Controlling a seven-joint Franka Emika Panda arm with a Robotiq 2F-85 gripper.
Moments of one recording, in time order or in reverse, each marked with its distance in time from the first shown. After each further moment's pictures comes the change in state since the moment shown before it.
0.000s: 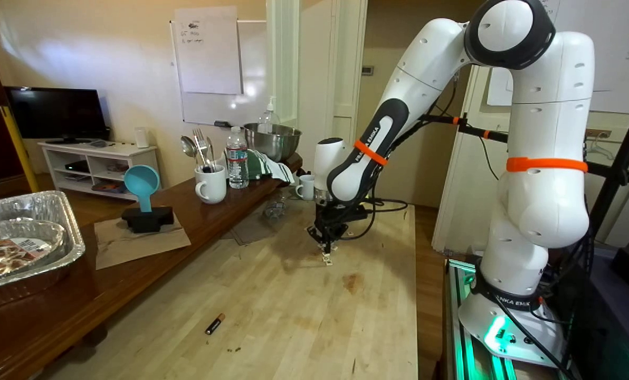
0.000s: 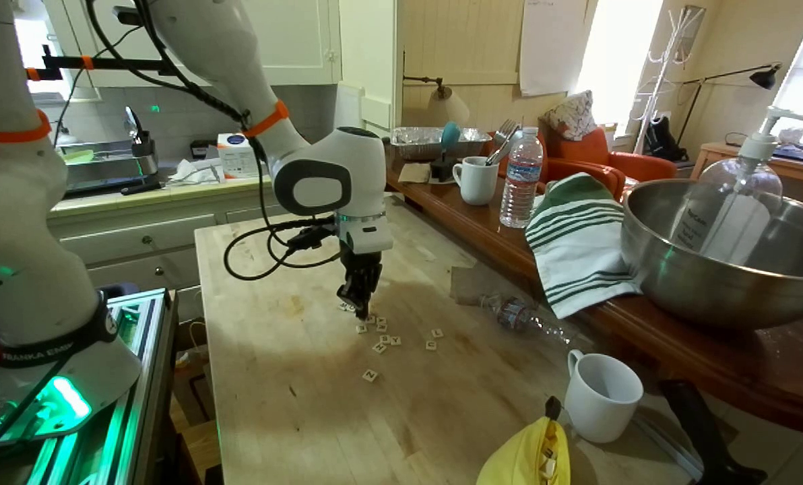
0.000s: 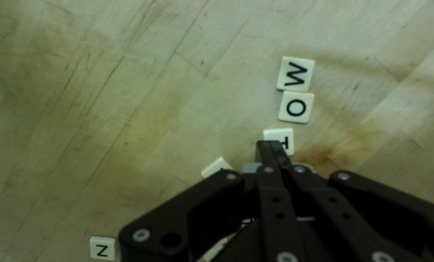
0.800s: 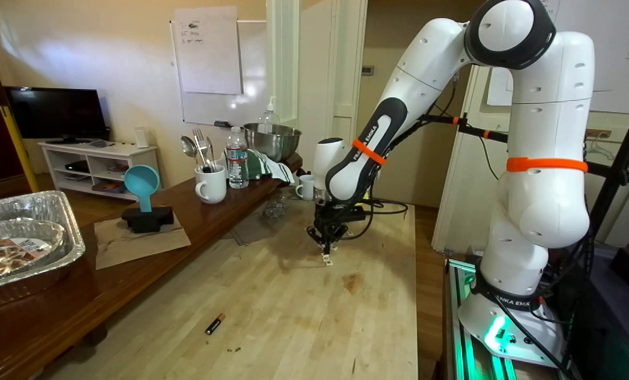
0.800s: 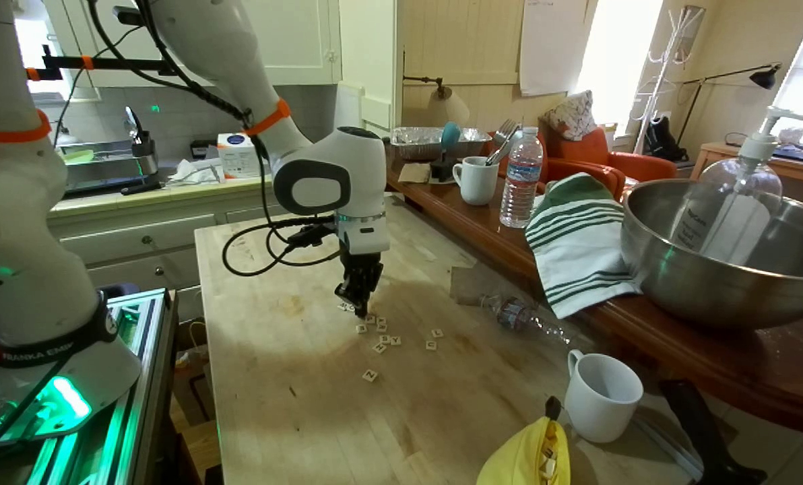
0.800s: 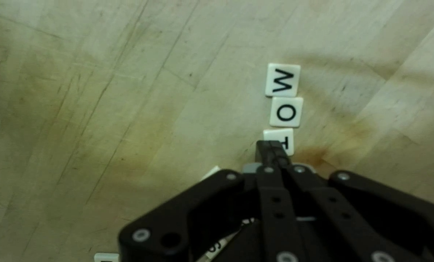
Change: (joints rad) arm 0.006 0.000 0.001 0.001 0.047 -0.004 0.035
